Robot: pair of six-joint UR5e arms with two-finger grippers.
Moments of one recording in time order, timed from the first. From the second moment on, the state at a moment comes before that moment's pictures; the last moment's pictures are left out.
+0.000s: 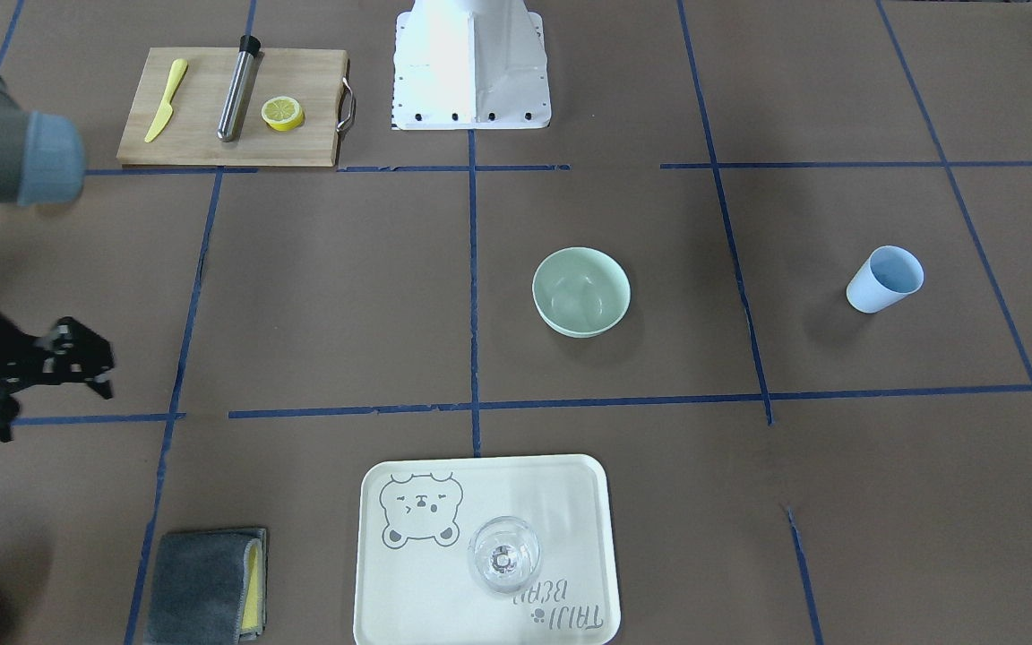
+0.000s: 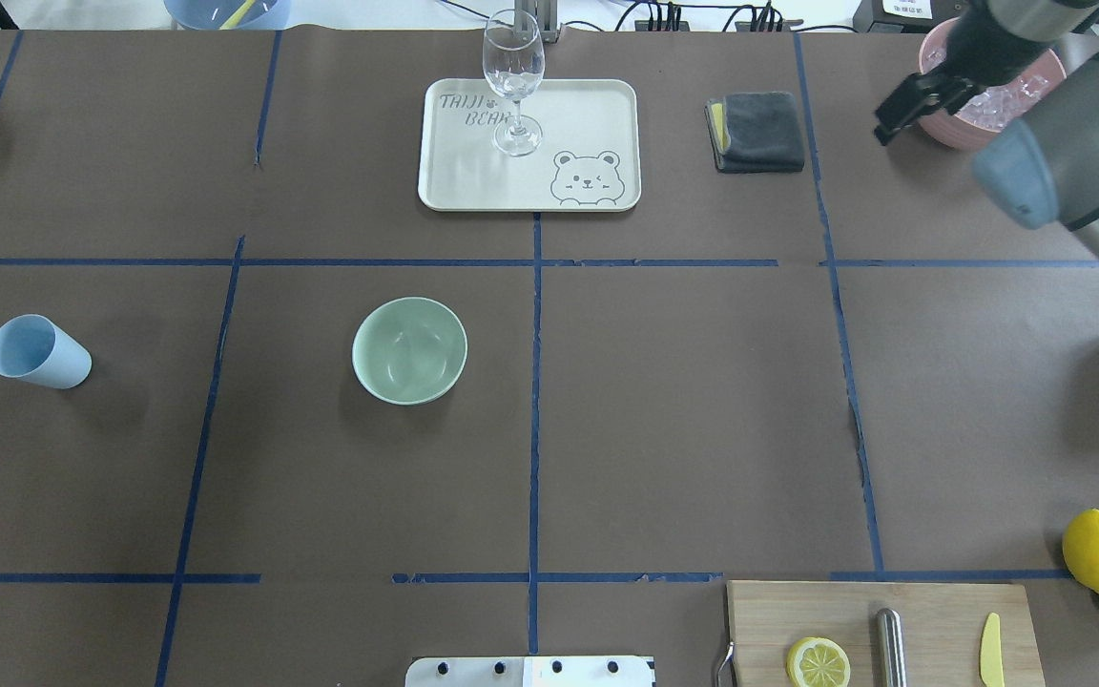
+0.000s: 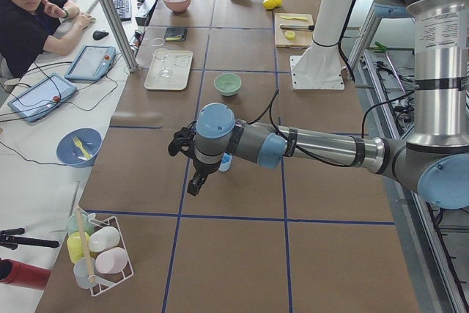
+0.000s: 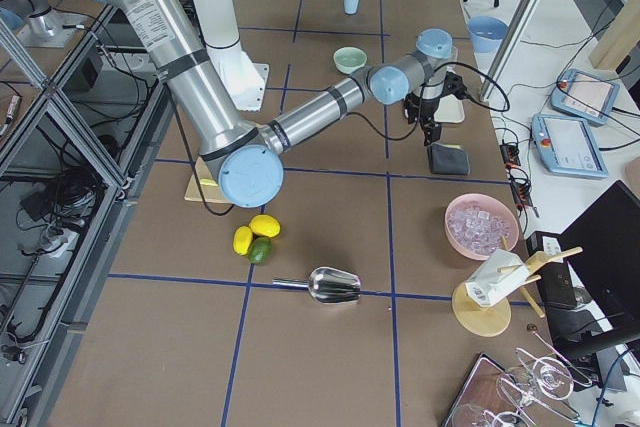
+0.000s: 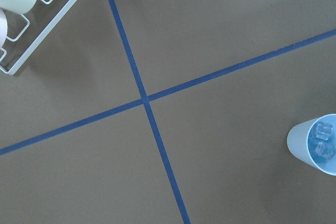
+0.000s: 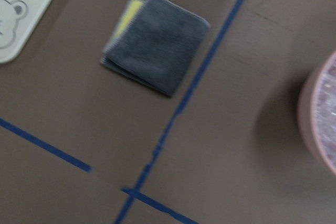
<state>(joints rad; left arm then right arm) -1.56 -1.46 -1.81 -1.85 -2.36 0.15 1.22 -1.13 1.59 -1.56 2.25 0.09</state>
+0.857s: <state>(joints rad) -1.43 -1.47 -1.74 -2.62 -2.29 -0.33 1.48 -1.48 1.68 -1.55 2.34 -0.26</state>
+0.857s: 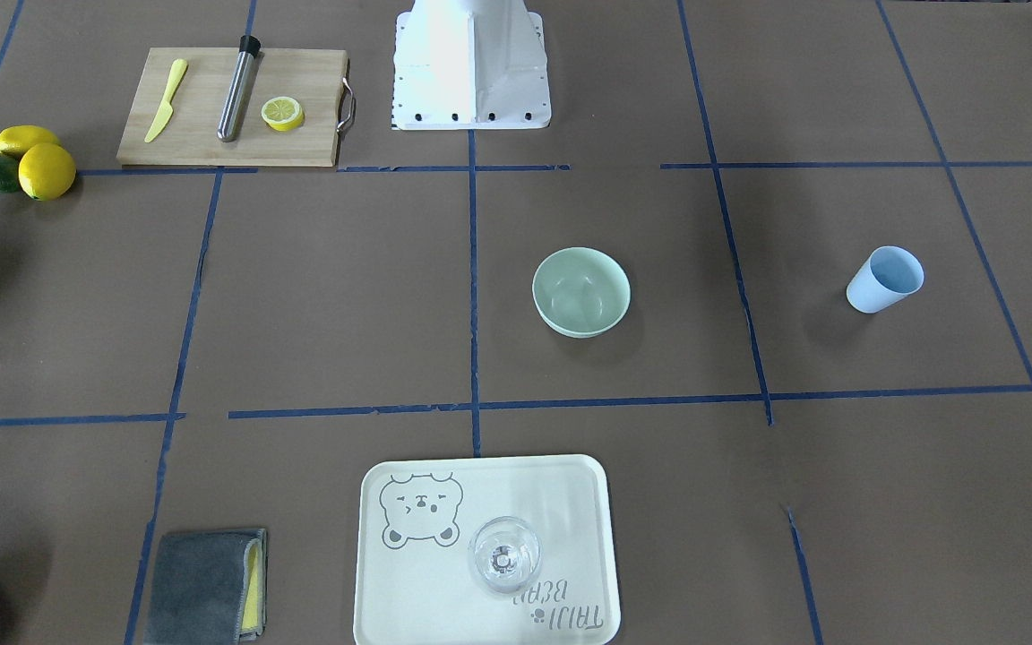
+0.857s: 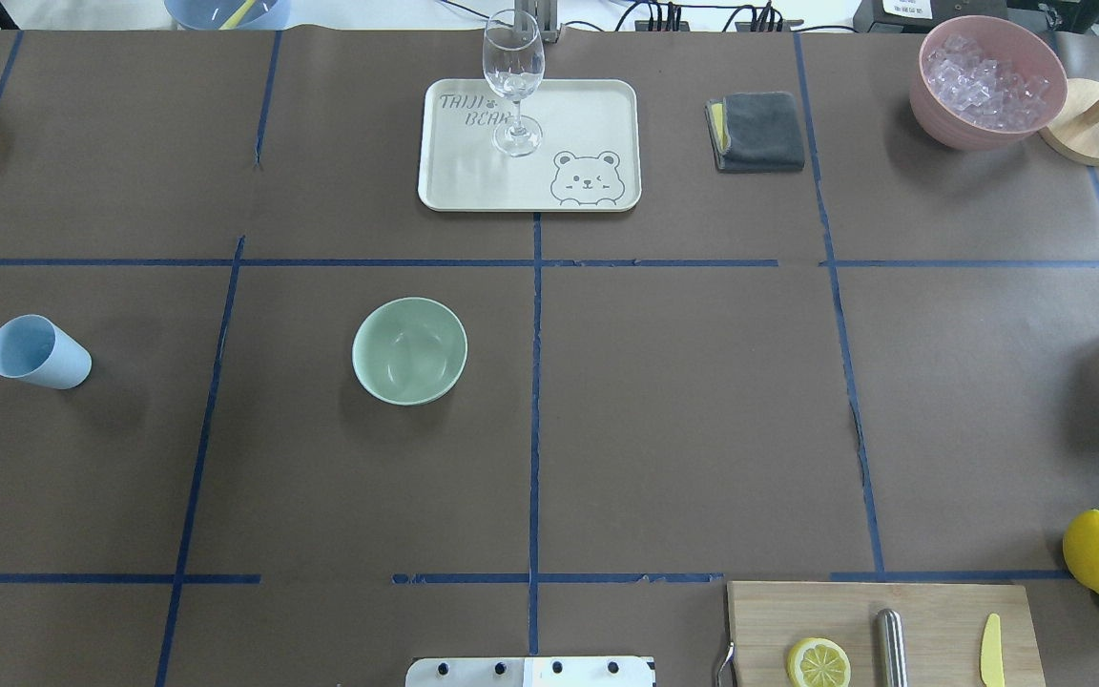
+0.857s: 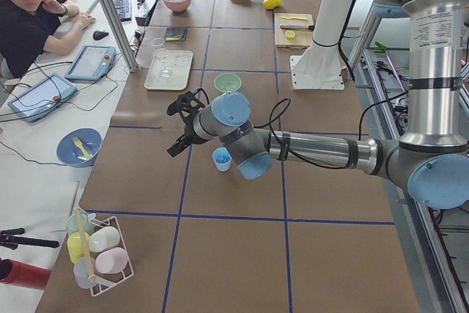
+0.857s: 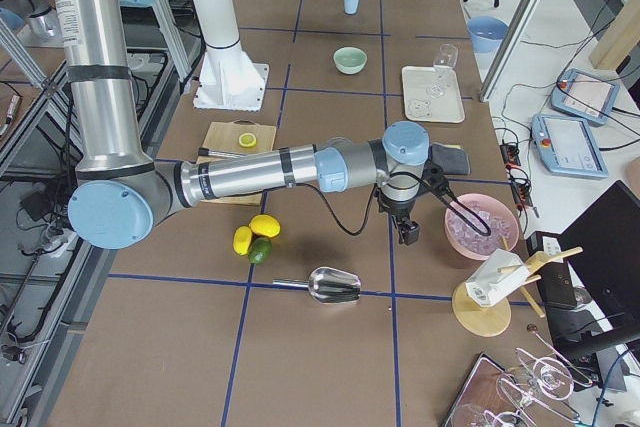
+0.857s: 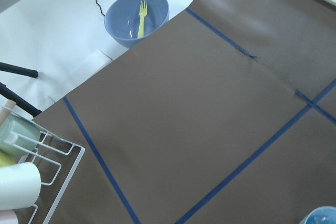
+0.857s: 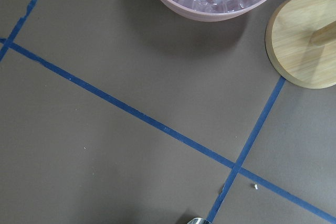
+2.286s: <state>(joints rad) -0.32 -1.17 -1.69 -3.01 -0.85 -1.13 1.48 -1.53 1.69 -1.54 2.34 -0.26</state>
